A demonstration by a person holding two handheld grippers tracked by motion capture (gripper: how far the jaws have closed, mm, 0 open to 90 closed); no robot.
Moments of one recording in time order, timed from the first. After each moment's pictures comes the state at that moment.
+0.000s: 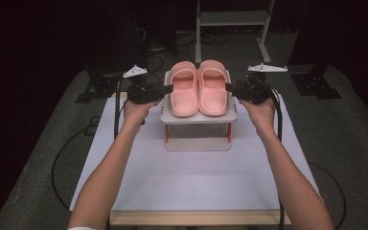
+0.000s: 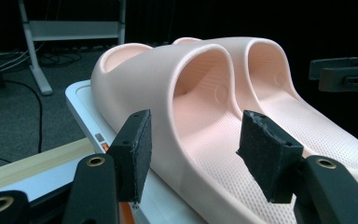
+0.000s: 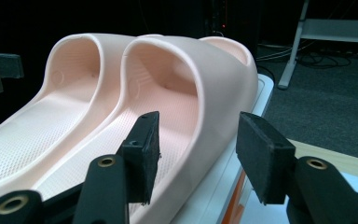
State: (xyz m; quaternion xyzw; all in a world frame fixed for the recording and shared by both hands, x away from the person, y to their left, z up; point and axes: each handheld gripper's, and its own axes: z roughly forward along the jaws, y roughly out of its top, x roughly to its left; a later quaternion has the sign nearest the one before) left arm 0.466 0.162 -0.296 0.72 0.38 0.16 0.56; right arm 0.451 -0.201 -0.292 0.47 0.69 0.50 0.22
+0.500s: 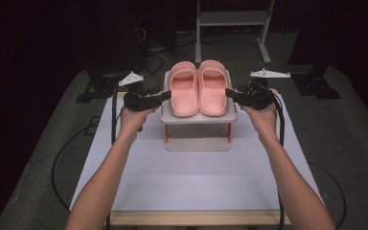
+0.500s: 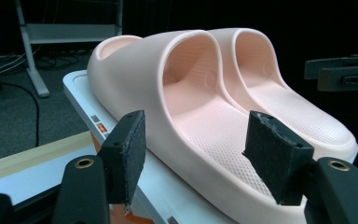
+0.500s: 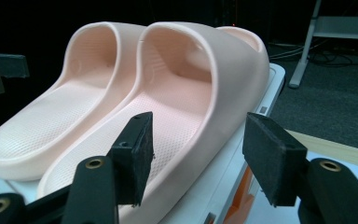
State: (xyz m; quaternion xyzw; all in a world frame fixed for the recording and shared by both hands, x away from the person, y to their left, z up) left arm 0.447 0.169 -0.304 0.71 0.37 0.16 0.57; right arm 0.437 -0.205 -0.299 0.45 0.70 0.52 0.21
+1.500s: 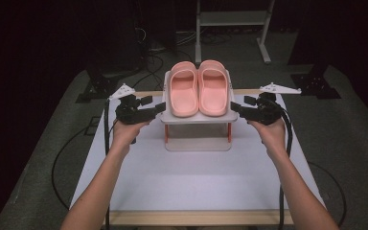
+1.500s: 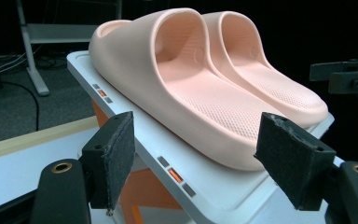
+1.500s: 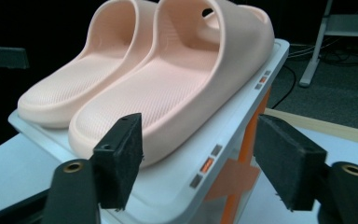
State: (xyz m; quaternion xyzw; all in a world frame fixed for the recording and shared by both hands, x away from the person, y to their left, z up) left arm 0.412 0.187 -0.318 0.71 0.37 0.17 0.57; right arm 0.401 -0.223 -0.319 0.44 0.70 0.53 0.19
